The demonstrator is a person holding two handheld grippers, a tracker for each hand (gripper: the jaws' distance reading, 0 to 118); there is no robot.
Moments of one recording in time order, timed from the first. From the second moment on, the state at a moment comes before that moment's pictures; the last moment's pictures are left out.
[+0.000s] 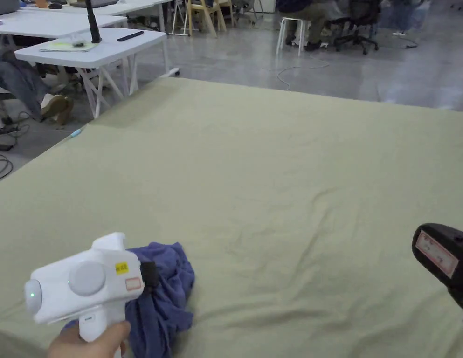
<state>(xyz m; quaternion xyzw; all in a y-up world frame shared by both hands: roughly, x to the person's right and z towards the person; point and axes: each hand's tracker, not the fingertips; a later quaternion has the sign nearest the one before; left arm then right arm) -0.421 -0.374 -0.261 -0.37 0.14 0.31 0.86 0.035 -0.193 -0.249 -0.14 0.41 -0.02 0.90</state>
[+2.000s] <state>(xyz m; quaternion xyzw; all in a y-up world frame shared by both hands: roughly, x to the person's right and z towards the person) -0.341 -0.488 -0.478 -0.56 0.14 0.08 0.81 0.120 -0.326 -0.330 -0.42 0.24 -0.12 0.86</state>
